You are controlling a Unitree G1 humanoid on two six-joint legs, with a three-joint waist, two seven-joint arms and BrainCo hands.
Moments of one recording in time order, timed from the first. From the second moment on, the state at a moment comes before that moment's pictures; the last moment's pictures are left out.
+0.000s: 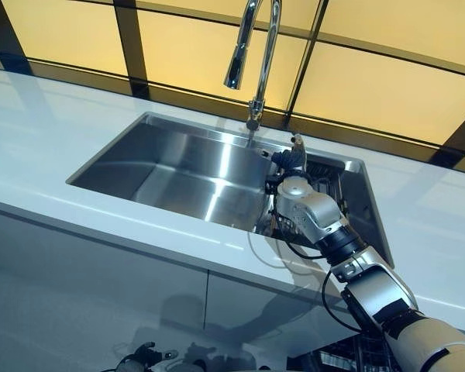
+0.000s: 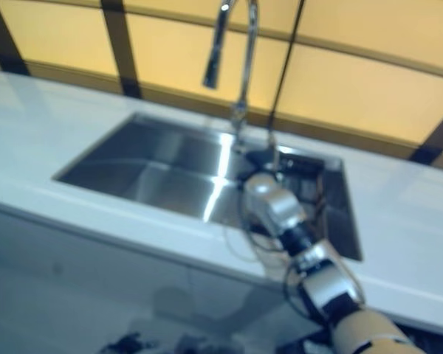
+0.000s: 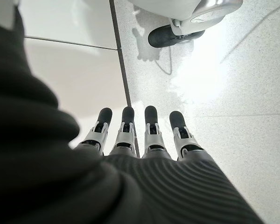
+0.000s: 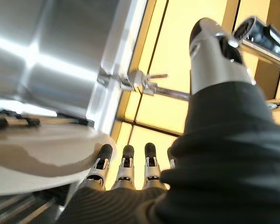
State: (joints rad) left arm -0.01 0.30 -0.31 1.11 0.04 0.09 0.07; right arm -0.84 -0.24 0.39 0.38 0.47 0.41 -0.80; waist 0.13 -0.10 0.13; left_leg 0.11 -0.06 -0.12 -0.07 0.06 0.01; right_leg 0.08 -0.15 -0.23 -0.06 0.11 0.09
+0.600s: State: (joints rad) left arm -0.01 0.29 -0.32 1.11 0.05 0.08 0.07; right arm -0.90 -0.25 0.39 0.40 0.30 0.40 -0.87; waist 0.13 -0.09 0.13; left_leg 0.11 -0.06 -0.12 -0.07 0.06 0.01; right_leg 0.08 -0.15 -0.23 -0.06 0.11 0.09
